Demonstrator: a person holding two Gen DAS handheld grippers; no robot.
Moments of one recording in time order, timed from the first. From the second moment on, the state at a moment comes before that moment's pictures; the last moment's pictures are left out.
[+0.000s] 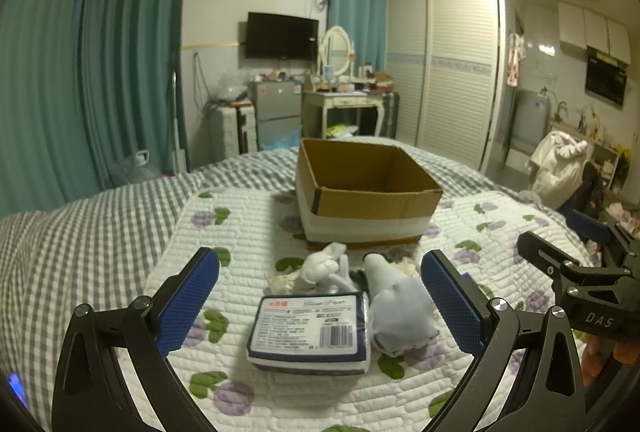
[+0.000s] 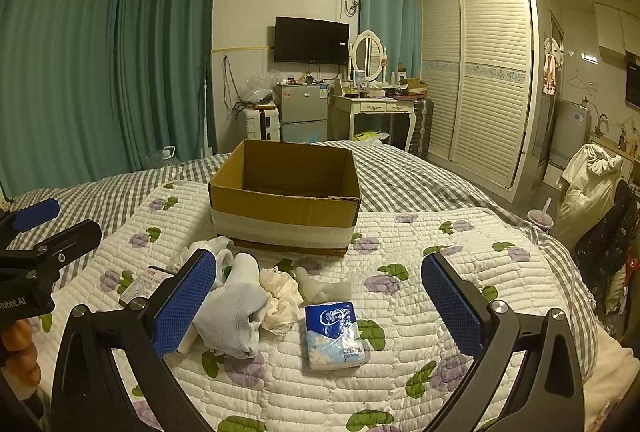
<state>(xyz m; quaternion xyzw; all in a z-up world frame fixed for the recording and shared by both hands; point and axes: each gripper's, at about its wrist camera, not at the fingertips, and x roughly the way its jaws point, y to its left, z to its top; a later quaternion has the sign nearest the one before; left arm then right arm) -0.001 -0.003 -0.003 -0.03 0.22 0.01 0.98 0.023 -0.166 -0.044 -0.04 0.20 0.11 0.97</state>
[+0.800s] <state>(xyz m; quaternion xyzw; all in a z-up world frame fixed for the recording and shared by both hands) -0.001 -0.002 -0.001 -0.03 0.22 0.01 0.98 0.024 -0.167 -0.046 -0.03 0.21 0.11 0.97</state>
